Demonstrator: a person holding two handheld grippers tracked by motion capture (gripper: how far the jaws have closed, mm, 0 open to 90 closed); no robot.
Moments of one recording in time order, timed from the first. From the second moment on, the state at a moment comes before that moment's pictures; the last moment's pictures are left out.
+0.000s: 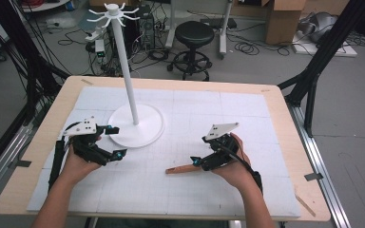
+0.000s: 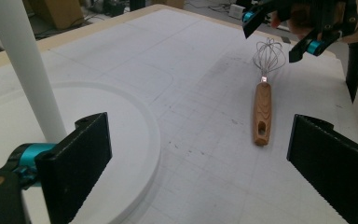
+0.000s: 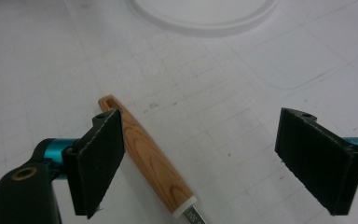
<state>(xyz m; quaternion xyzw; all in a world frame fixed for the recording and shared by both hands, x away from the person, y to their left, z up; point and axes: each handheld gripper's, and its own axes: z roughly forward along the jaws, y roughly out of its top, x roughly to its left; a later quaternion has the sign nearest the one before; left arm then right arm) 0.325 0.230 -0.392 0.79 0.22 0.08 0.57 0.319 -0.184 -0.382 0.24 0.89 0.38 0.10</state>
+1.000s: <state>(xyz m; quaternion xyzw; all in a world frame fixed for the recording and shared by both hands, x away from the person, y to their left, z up) 0.324 0.227 -0.392 0.79 0.22 0.09 0.56 0.319 -0.146 -0.416 0.19 0.95 0.22 0.05</state>
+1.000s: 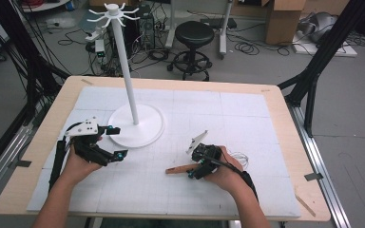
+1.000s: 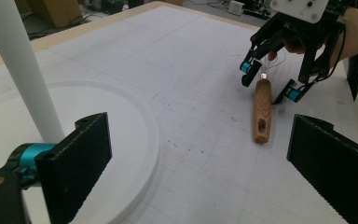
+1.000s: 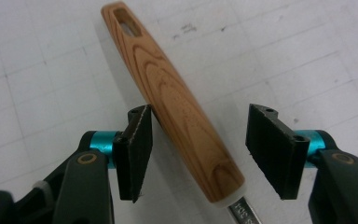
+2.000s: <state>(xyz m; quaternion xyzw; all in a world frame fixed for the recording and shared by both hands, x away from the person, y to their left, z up) 0.325 0.227 -0.392 0.79 0.22 0.09 0.56 0.318 -0.130 -0.411 0.16 0.97 0.16 0.03</state>
